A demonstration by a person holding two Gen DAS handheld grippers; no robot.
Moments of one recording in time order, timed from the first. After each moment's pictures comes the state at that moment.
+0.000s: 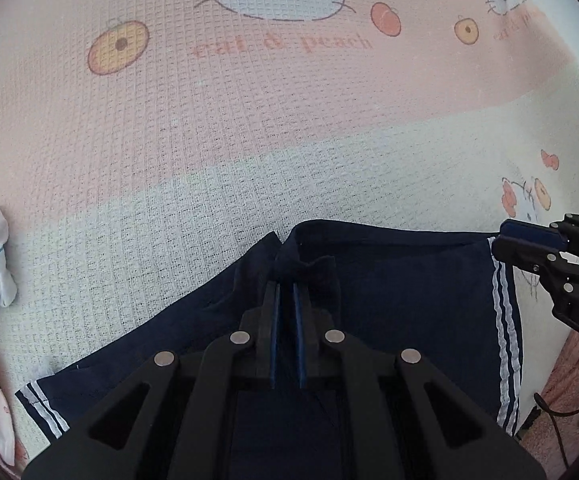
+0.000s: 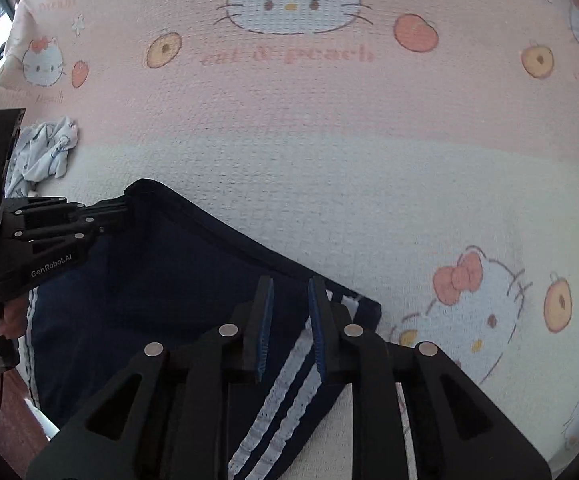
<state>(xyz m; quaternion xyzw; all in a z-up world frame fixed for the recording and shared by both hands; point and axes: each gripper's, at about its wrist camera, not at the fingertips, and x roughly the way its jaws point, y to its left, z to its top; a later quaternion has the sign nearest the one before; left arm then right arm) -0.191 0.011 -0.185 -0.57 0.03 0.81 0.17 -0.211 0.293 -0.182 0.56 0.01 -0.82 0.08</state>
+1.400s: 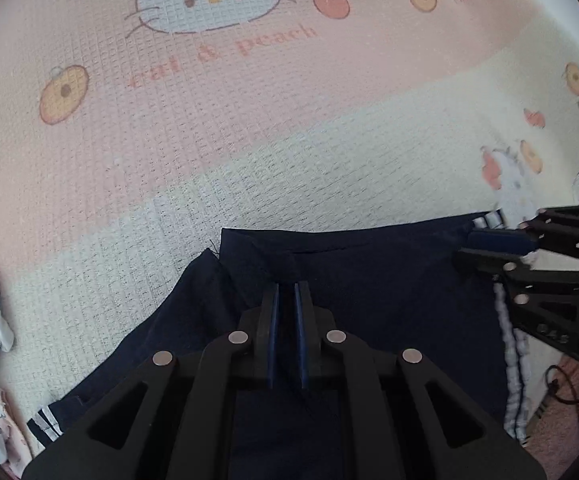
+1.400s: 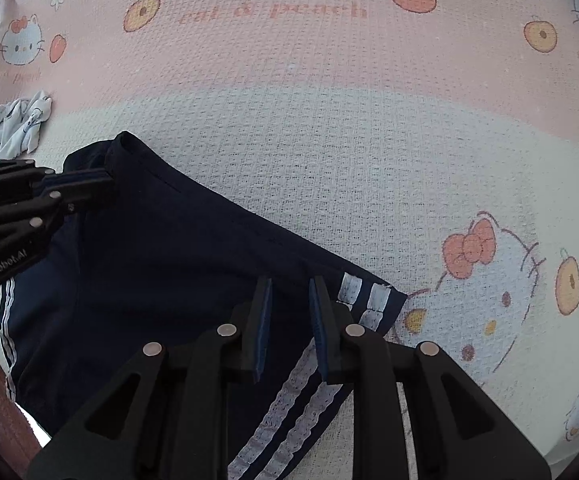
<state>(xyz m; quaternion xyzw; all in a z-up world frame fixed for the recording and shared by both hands) -0.231 0.054 -0.171 -0.56 0.12 0.80 0.20 -0.214 0.303 -0.220 0.60 0.00 -0.80 0.05</state>
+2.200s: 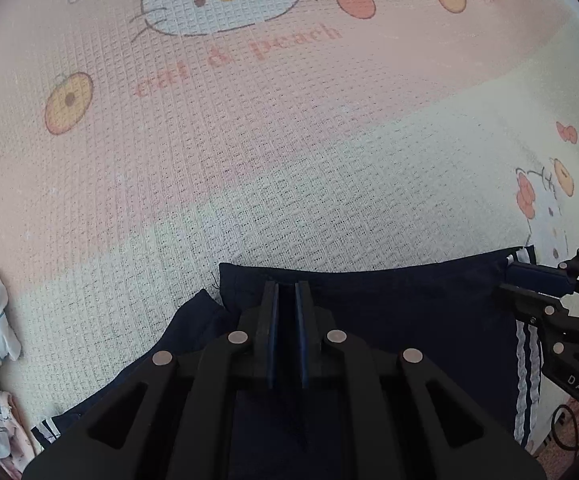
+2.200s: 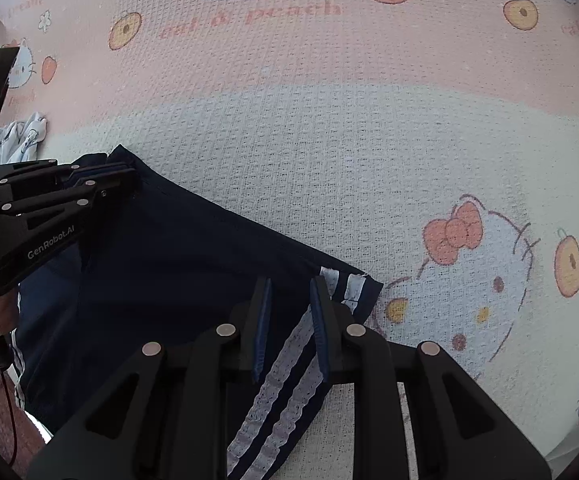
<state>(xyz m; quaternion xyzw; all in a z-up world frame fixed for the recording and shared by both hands) -0.302 0.092 -0.165 -0.56 0.11 0.81 0.16 -0.203 0.344 -0.214 0.59 -0.04 -0.80 0.03</state>
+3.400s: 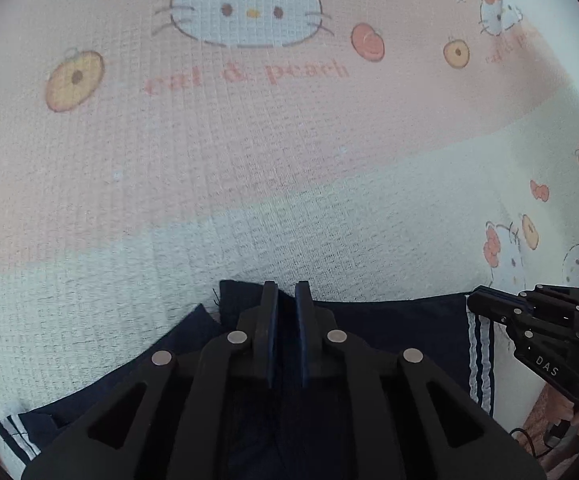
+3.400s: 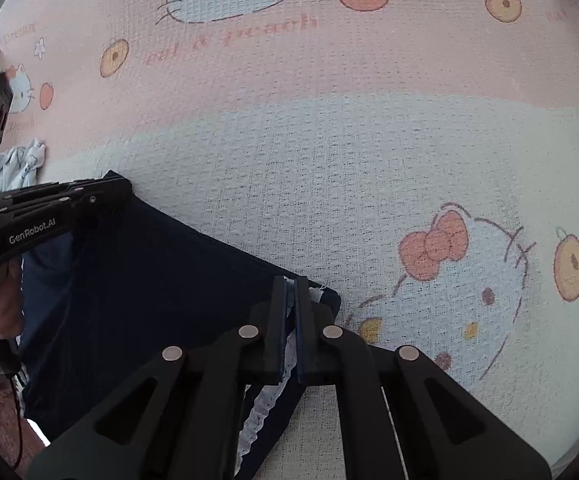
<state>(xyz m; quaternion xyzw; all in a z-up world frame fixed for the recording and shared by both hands) -0.269 0.071 -0.151 -0.52 -0.01 0.83 0.18 -0.202 0.344 -0.201 0.56 -0.07 -0.82 0.02</state>
